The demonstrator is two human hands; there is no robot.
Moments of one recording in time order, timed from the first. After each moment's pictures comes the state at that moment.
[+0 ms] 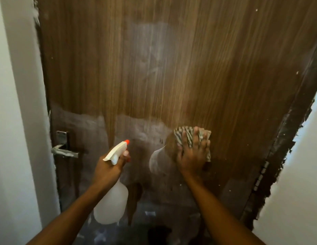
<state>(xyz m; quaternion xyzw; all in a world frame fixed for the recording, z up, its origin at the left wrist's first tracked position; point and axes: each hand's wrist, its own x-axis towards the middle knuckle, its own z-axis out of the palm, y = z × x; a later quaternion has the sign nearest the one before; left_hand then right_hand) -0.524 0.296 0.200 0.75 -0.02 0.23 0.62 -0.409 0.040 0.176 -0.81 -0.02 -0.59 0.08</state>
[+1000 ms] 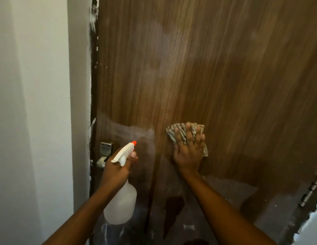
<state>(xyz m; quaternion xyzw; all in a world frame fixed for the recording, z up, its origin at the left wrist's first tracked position) -0.478 0.459 0.210 0.72 0.05 0.17 0.67 -0.375 0.234 0.205 -0.79 -0.10 -0.60 0.02</state>
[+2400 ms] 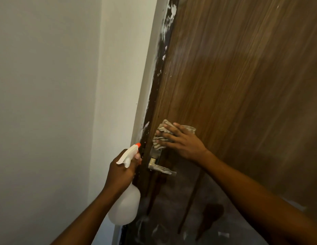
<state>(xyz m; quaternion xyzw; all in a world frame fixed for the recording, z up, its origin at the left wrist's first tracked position) -0.487 0.625 0.199 0.72 0.03 0.20 0.66 -0.334 0.392 0.263 -0.73 -0.45 -0.41 -0.32</state>
